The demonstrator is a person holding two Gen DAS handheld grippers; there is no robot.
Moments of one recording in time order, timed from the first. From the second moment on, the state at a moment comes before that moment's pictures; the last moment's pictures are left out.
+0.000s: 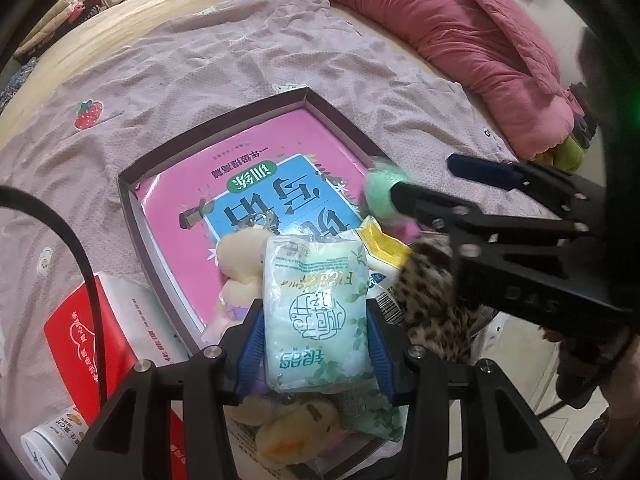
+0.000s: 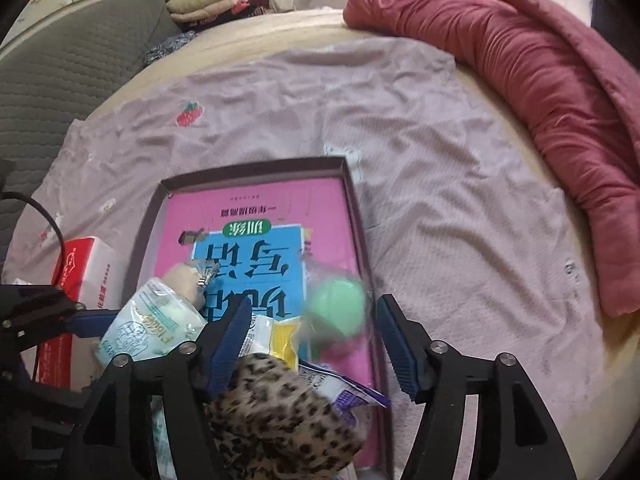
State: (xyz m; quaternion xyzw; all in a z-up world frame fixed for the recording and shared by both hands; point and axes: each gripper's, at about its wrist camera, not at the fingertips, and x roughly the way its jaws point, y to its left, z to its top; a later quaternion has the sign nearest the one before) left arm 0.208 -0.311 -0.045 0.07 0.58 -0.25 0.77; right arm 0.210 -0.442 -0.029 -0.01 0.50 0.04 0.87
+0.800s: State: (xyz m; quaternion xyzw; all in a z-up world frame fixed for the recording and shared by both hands) left arm 0.197 -0.294 -0.002 0.05 0.54 -0.26 0.80; right arm 0.146 -0.442 0.081 0.02 0.35 0.00 0.94
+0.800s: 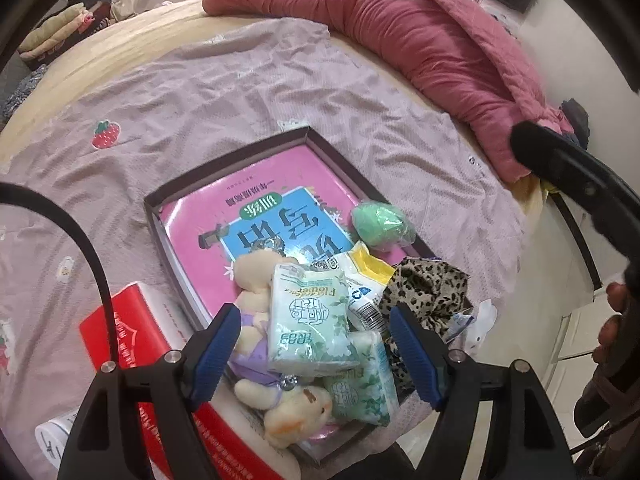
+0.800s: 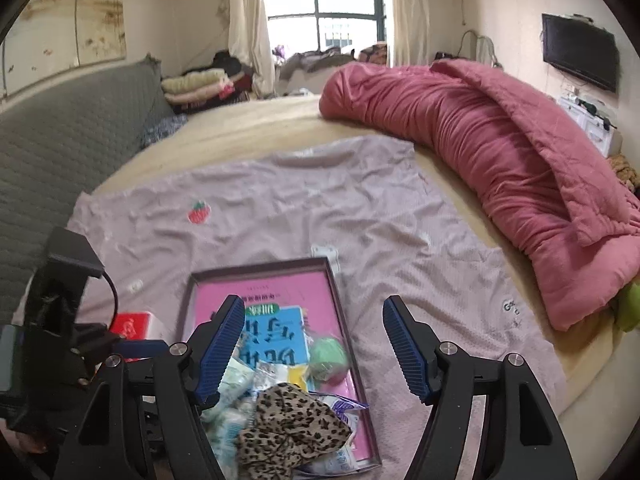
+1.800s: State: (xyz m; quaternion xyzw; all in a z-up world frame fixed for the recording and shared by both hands) left arm 0.078 -0.155 0.061 0.02 0.46 -0.21 0.86; right arm -0.009 -0.327 0.110 0.07 0.29 -0.02 0.96
